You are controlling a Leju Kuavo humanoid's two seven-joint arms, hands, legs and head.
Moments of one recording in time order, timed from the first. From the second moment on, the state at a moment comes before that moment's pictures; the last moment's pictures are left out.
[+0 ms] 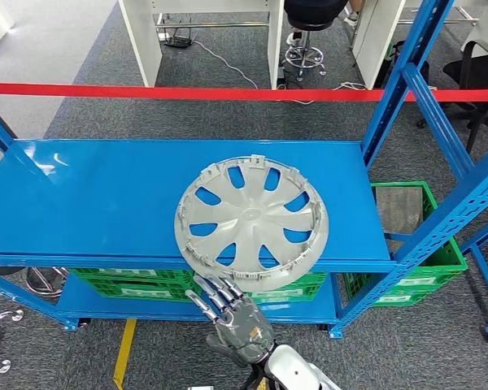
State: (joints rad) left arm -0.03 -0.14 -0.10 -0.20 -0.25 0.28 -0.32; right arm -0.02 0.06 0.68 -1.22 1.33 -0.70 -0.26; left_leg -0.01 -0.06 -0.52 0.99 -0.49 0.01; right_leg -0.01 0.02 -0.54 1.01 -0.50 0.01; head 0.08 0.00
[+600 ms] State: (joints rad) left arm -0.03 -0.15 -0.10 -0.20 -0.27 0.27 -0.31; right arm -0.05 0.08 0.67 -1.15 1.38 -0.70 -0.28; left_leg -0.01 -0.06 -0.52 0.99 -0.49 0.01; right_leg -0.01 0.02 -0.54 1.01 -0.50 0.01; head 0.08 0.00
